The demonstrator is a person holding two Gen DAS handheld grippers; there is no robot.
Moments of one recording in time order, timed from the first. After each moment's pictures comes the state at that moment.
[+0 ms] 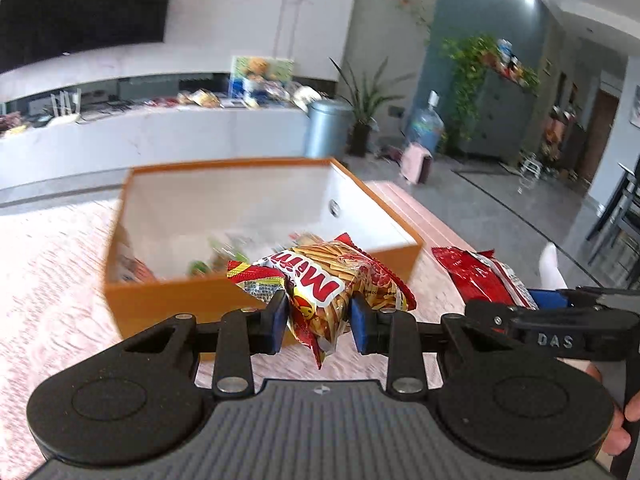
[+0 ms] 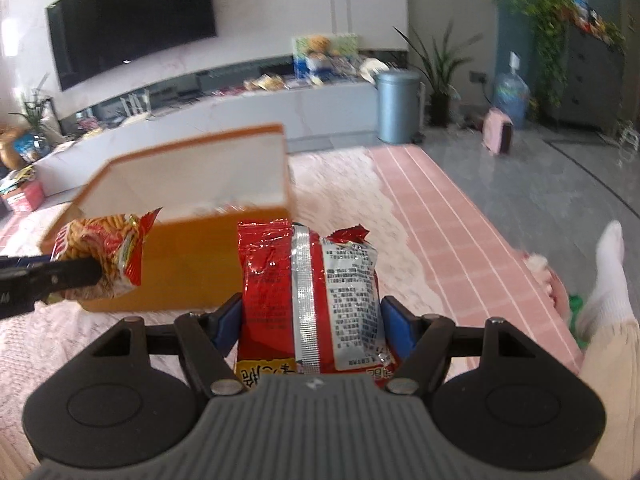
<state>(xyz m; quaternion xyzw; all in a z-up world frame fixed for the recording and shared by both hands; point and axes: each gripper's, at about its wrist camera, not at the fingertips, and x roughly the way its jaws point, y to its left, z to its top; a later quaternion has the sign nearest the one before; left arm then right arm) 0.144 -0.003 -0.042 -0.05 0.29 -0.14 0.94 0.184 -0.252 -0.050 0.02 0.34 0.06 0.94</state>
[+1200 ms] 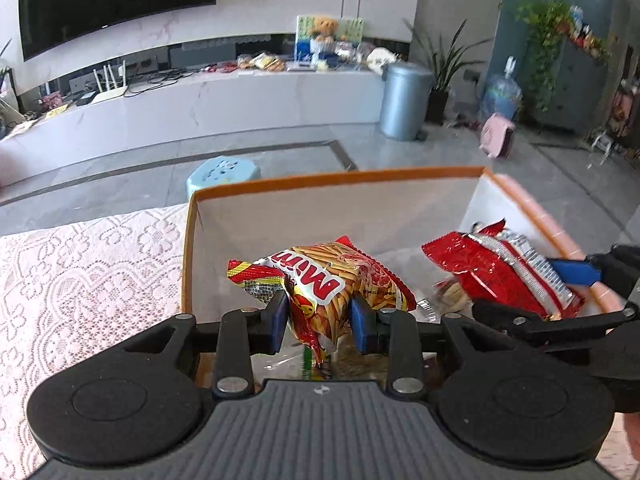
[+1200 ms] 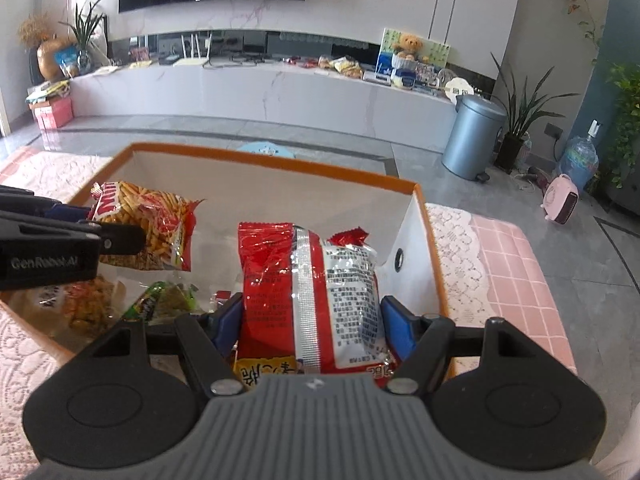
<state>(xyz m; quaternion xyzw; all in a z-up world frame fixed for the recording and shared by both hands) 0.275 0.040 -0.070 -0.01 0.37 -0.05 0.93 0.354 -0.132 -0.061 -0.12 0.37 0.13 0.91</state>
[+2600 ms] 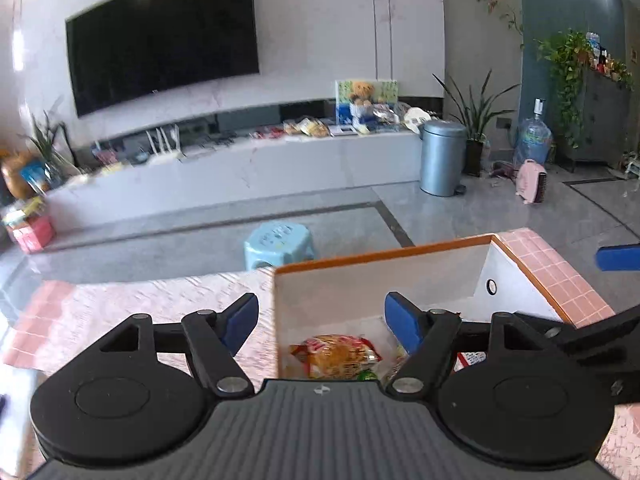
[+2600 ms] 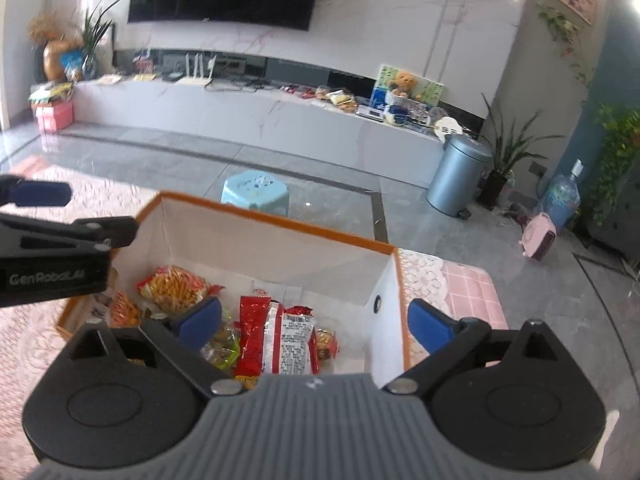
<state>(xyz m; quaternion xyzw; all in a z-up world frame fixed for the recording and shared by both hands) 0.214 0.044 0.019 0.03 0.28 0.03 0.96 0.305 -0.117 0.024 -0.14 0.33 0.11 0.93</state>
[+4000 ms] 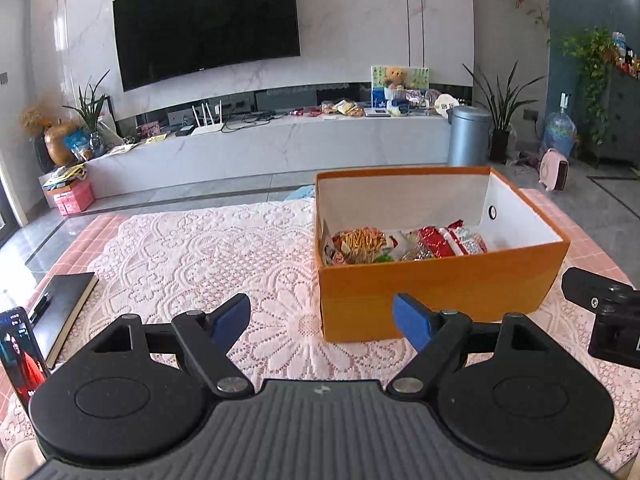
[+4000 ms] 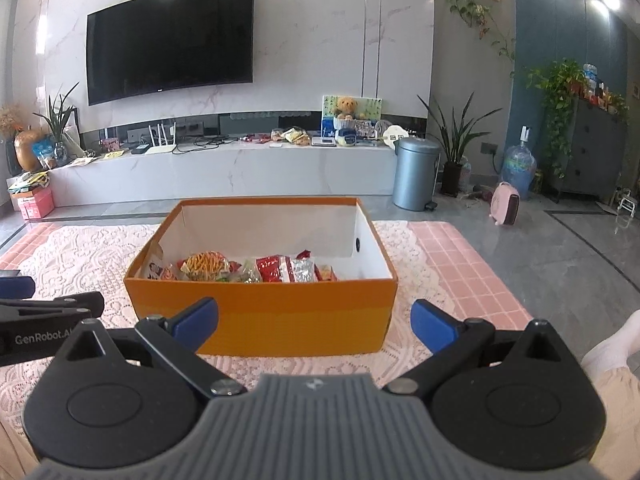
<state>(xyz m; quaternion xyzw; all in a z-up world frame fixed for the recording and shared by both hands) 0.096 0.036 -0.029 0.01 0.29 0.08 0.95 0.134 -0.145 0.002 -0.03 0.27 0.06 0.96</state>
